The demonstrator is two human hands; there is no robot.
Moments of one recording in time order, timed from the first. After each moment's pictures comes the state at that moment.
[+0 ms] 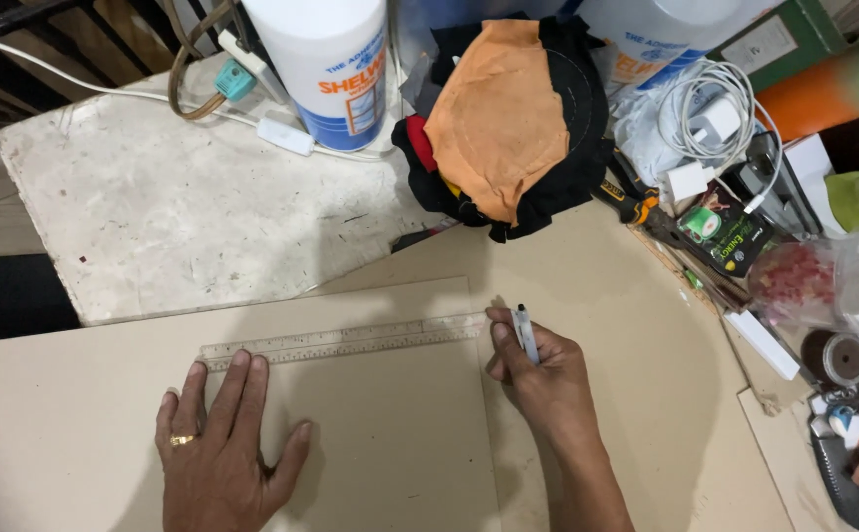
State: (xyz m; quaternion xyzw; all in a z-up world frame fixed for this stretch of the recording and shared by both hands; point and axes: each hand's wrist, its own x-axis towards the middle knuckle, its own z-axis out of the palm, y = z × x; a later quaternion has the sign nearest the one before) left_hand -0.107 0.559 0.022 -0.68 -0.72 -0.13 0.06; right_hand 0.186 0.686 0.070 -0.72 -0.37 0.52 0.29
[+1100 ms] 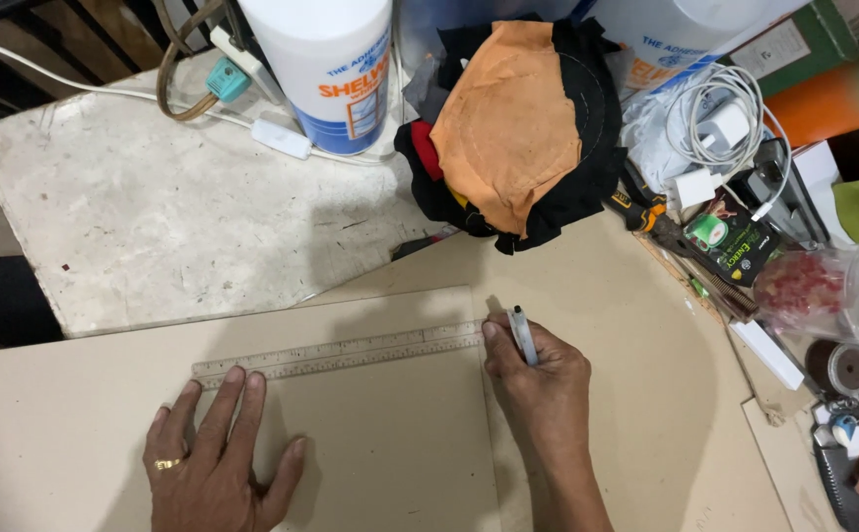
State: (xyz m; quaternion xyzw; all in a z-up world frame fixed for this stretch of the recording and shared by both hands) left_hand -0.112 0.564 0.020 -0.70 -0.69 -0.17 0.10; right_hand 0.153 0.696 0.098 -0.79 -0.34 0.44 0.28
